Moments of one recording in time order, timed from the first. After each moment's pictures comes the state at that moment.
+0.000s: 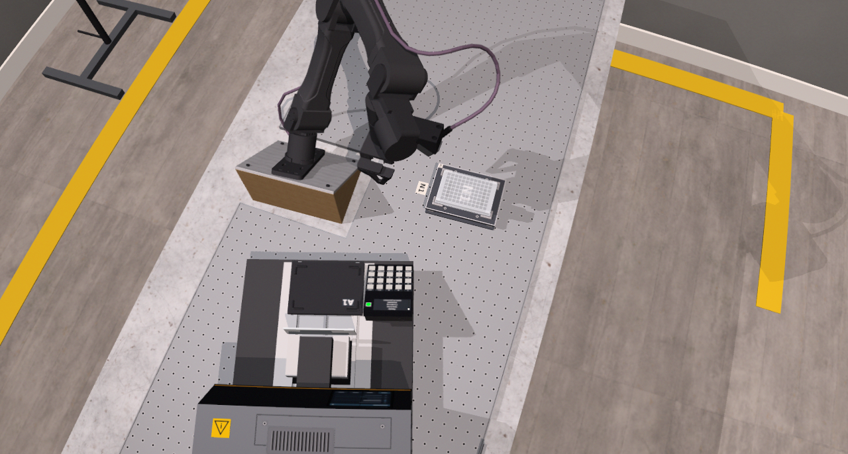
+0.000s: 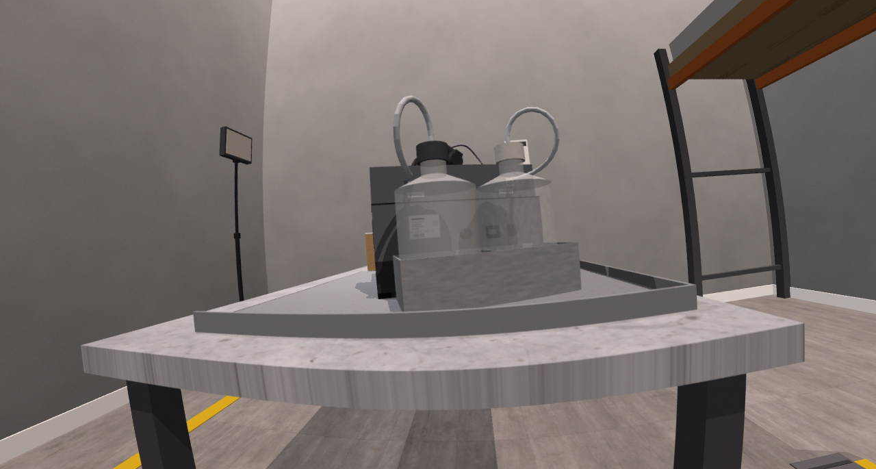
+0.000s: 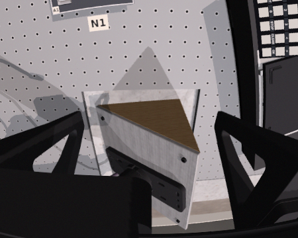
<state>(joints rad) -0.90 1.92 1.39 -1.56 -0.49 -0.87</state>
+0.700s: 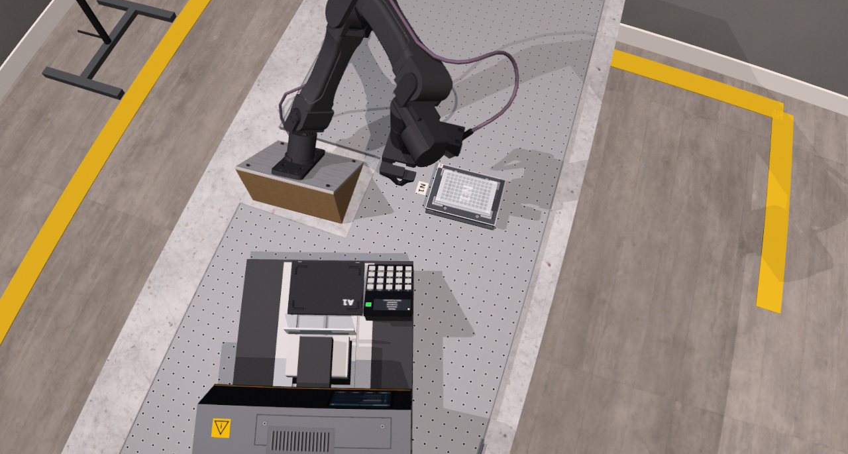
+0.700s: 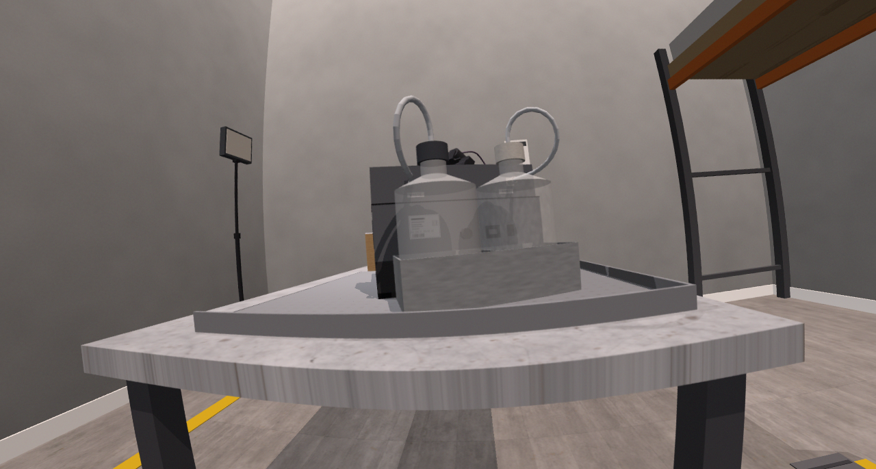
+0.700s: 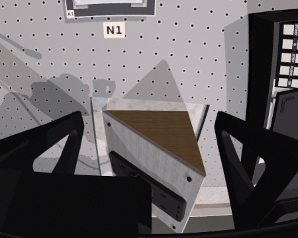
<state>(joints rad) -0.77 1.98 1.44 -1.56 -0.53 -0.86</state>
